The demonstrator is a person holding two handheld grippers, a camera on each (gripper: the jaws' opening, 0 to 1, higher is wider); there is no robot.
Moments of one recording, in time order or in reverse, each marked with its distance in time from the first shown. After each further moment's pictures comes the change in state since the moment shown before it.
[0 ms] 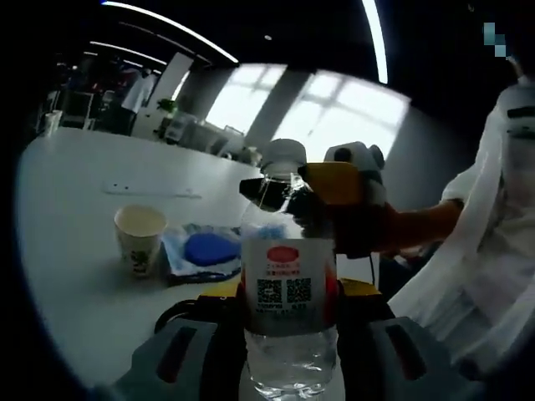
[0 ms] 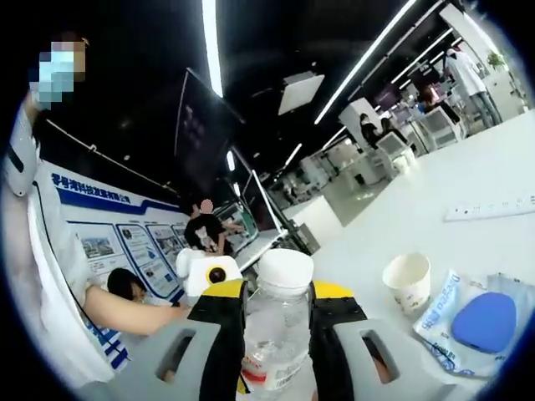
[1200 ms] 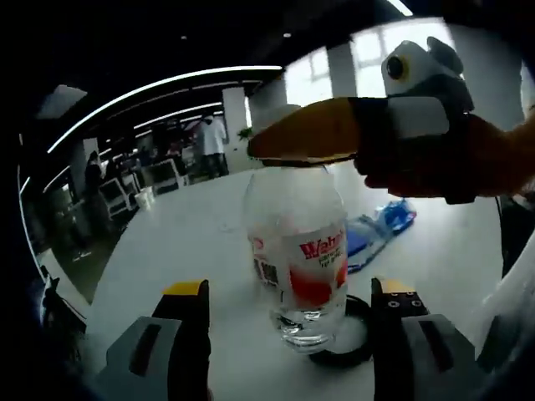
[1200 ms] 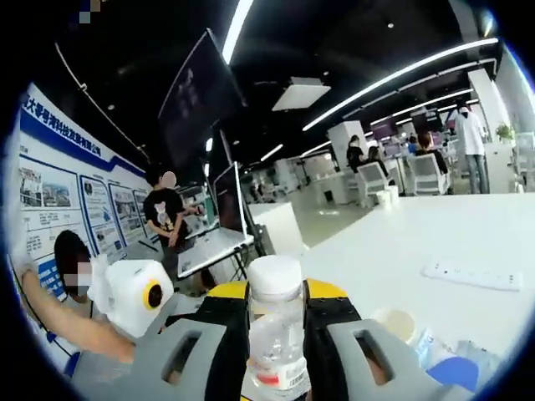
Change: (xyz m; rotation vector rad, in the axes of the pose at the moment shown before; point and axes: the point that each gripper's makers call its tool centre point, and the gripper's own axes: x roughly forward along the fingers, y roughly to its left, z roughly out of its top) left arm -0.056 0.088 0.021 0.359 0.047 0.763; right arm 0.068 -0.005 0.035 -0.272 0.011 -0.210
